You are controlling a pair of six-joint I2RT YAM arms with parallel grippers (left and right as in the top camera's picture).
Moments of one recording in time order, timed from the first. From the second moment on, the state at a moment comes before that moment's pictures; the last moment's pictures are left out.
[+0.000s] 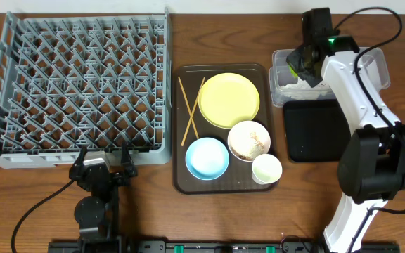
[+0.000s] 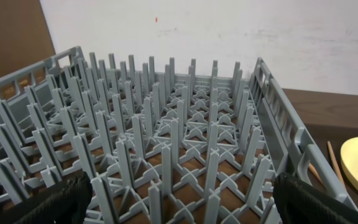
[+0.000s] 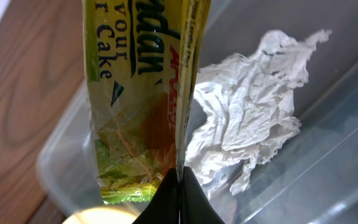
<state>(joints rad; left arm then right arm) 0.09 0.01 0.02 -0.12 -0.05 -0.04 0.13 2.02 1.71 -0.85 0.14 1.03</state>
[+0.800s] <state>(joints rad) 0.09 0.01 0.02 -0.12 -0.05 -0.04 0.17 1.77 1.71 -0.82 -0.06 0.46</state>
